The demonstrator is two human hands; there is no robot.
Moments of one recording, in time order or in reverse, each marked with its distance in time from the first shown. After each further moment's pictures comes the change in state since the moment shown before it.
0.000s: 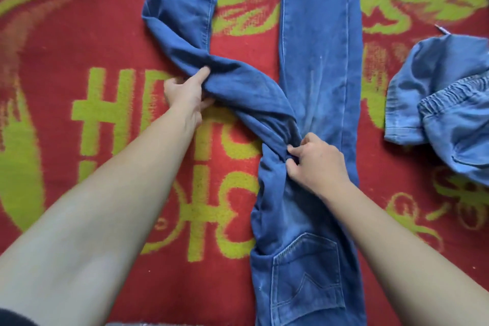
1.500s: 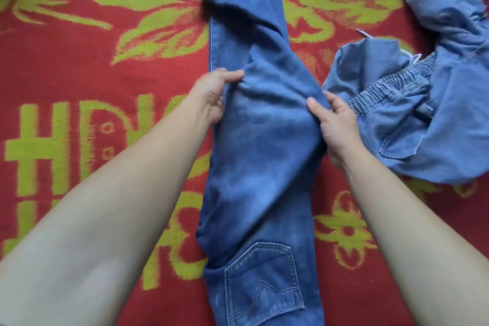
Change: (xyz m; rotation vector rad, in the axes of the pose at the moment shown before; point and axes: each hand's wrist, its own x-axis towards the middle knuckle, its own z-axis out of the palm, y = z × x) left_hand -0.094 -0.008 0.141 0.181 -0.614 -0.280; right_hand 0.039 0.118 -0.067 1.517 0.310 0.420
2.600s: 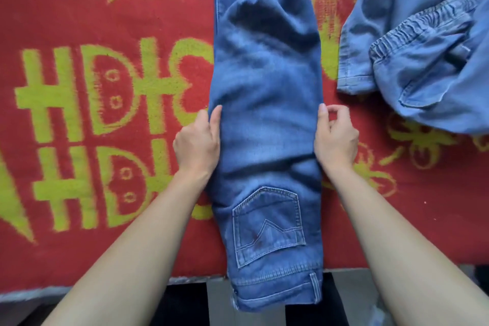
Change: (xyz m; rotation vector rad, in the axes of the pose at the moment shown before) left_hand -0.094 -0.153 -0.086 1.390 0.661 0.604; right_hand -0.072 0.100 -0.024 -0.887 0.332 -0.140
